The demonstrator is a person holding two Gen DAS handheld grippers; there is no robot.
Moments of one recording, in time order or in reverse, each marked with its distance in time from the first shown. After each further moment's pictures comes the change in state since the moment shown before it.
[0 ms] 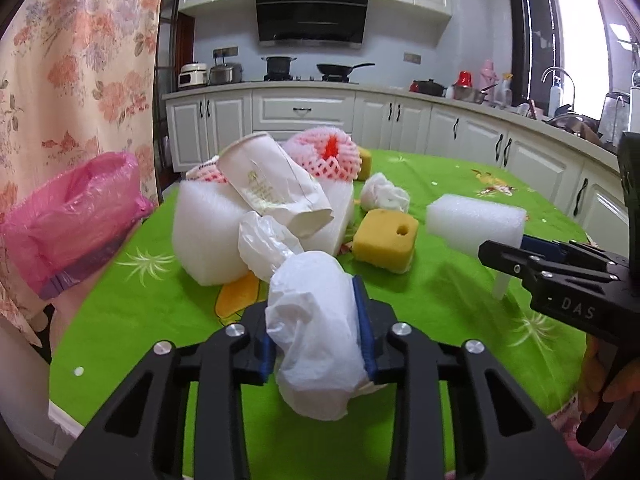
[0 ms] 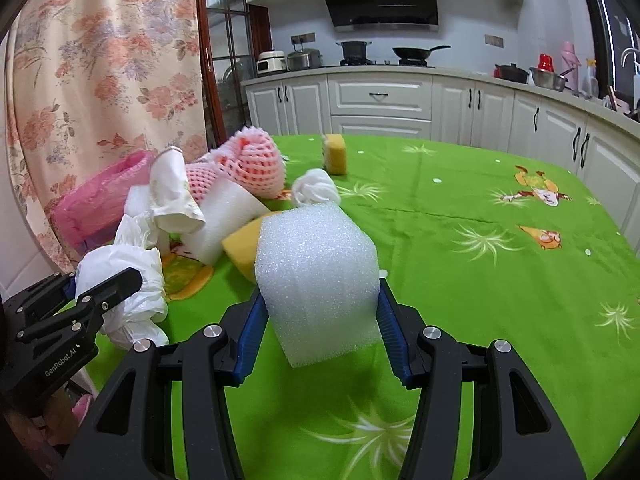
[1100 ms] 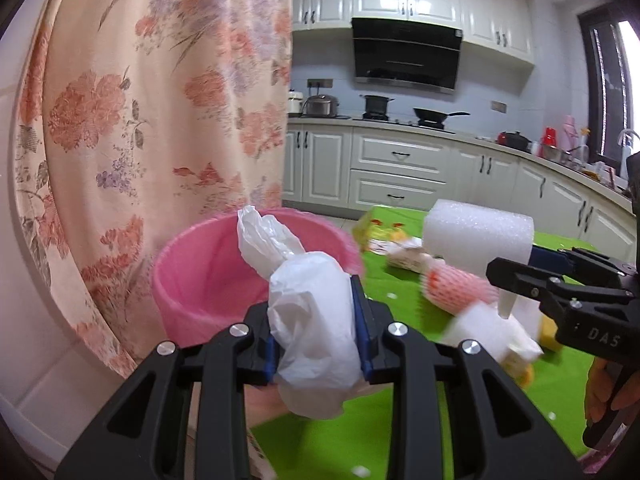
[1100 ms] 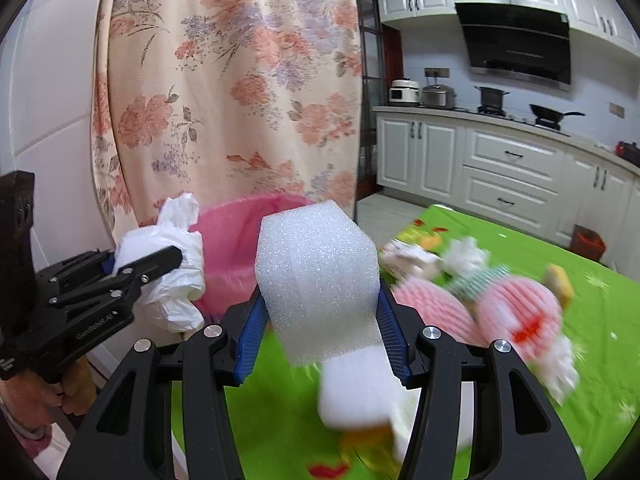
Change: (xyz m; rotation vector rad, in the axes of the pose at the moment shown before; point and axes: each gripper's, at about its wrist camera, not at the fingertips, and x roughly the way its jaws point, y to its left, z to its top) left arm -0.057 0.227 0.074 -0.147 -0.102 0.259; right arm 0.056 0.215 0.112 -0.239 -0.074 0.362
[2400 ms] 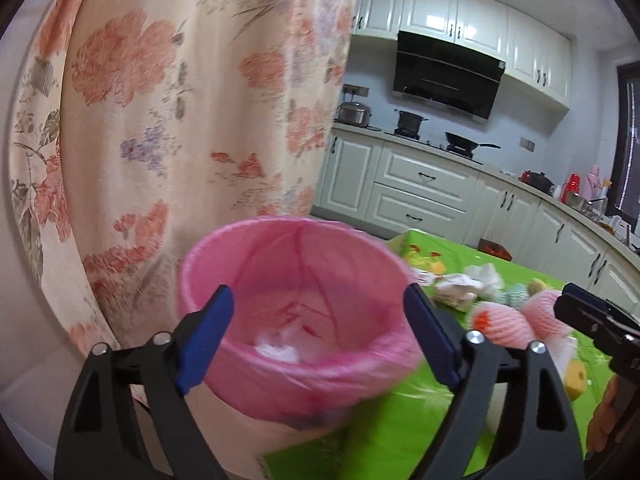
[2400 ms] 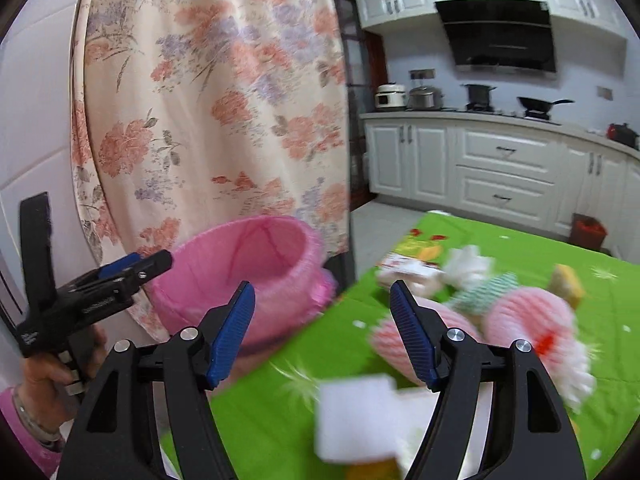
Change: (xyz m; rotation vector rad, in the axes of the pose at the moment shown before) left arm 0.028 0.047 0.004 -0.149 -0.035 0.017; right arm 0.008 -0.017 0.002 0.073 -0.054 -0.039
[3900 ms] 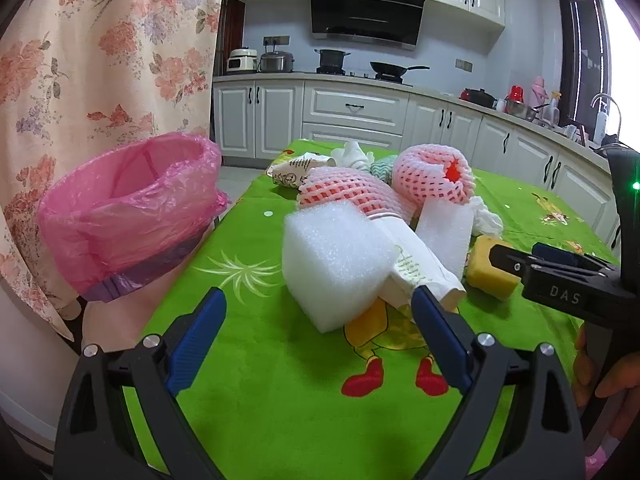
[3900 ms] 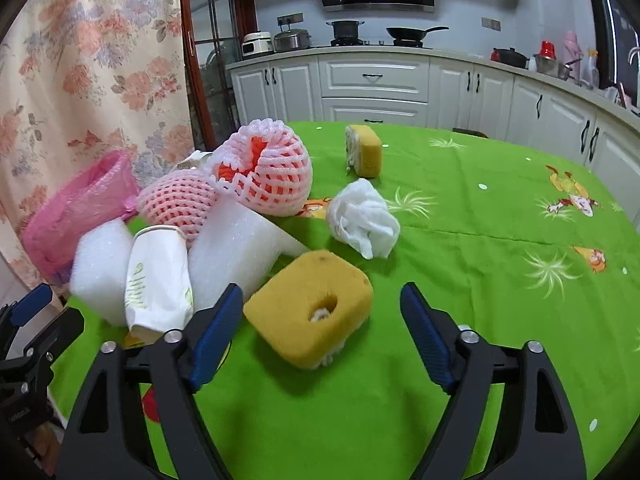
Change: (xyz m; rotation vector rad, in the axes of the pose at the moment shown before) left arm -0.007 -0.171 -0.110 0.188 0.191 -0.131; right arm -0.044 -0.135 -0.097 0.194 0.206 -0.391
